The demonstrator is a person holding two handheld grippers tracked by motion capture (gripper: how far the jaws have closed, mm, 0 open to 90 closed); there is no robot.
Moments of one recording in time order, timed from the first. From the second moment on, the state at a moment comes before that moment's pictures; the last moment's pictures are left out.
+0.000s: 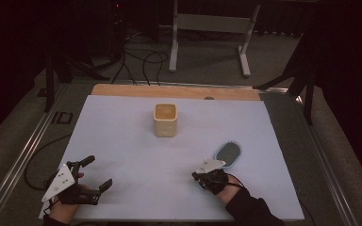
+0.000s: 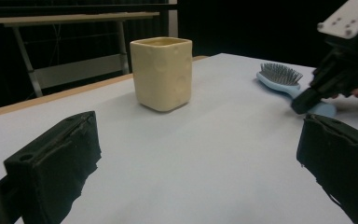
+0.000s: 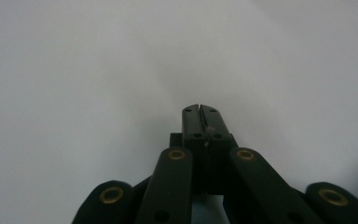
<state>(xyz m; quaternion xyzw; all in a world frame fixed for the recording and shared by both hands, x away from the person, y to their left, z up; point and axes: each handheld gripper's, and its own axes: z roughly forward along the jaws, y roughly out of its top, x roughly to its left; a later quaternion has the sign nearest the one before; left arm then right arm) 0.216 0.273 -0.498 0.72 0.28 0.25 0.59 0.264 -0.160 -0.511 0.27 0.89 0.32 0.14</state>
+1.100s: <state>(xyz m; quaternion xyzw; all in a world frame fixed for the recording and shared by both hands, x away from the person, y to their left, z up) 0.218 0.270 -0.499 0.72 0.28 0.25 0.58 0.221 -0.220 -0.507 0.32 0.89 0.29 0.15</state>
